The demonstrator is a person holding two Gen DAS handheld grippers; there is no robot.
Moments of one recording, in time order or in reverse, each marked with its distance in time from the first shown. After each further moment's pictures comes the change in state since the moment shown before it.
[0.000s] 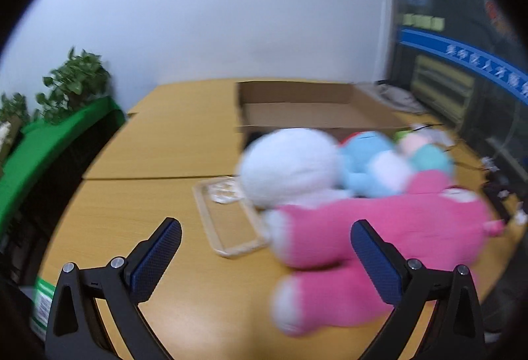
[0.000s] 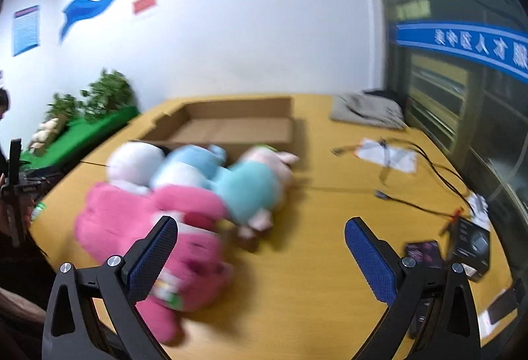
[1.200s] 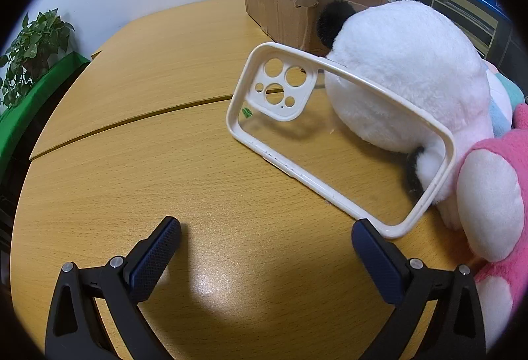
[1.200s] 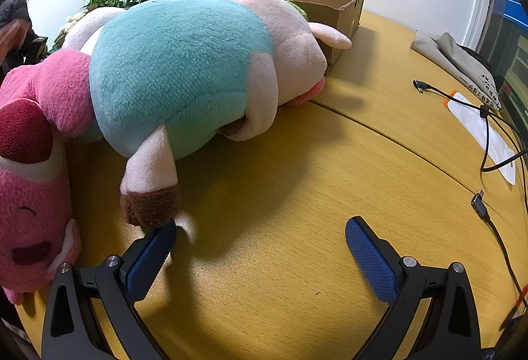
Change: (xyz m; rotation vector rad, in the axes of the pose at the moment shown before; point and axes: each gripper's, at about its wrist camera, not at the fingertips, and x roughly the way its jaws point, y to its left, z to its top) left arm 0.177 0.123 -0.033 0.111 0.306 -0.019; right arm 0.238 -0.077 -0.057 -0.288 0.408 0.191
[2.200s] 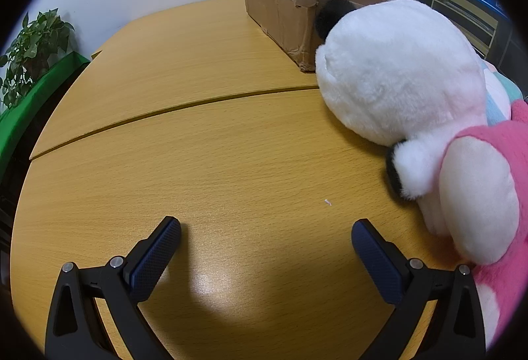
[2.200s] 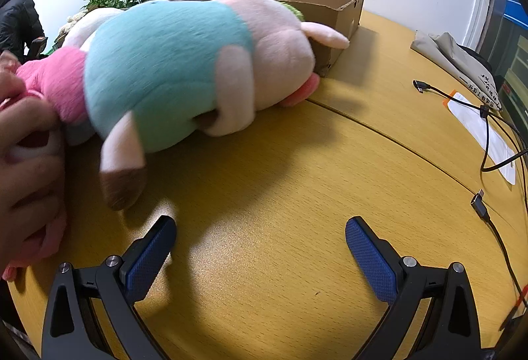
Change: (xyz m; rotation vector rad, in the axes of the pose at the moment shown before) left arm -0.003 -0.001 -0.007 -0.002 0.000 0.001; right arm 0.000 0.000 0.000 0.000 0.000 0.000
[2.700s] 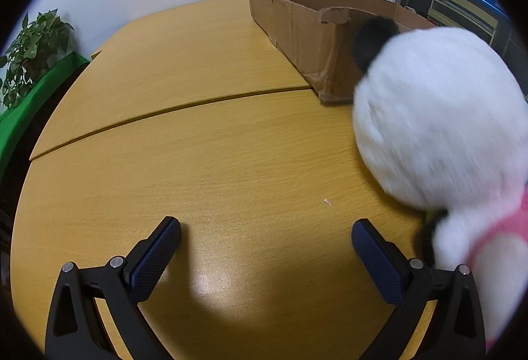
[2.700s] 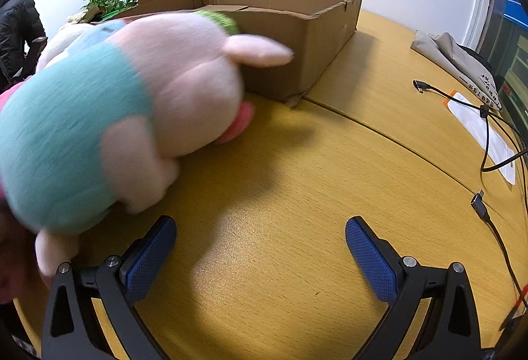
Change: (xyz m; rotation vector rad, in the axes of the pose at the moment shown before) left arm -0.007 -0.002 0.002 0.001 0.001 0.001; right arm 0.000 0.000 0.000 0.000 0.000 0.000
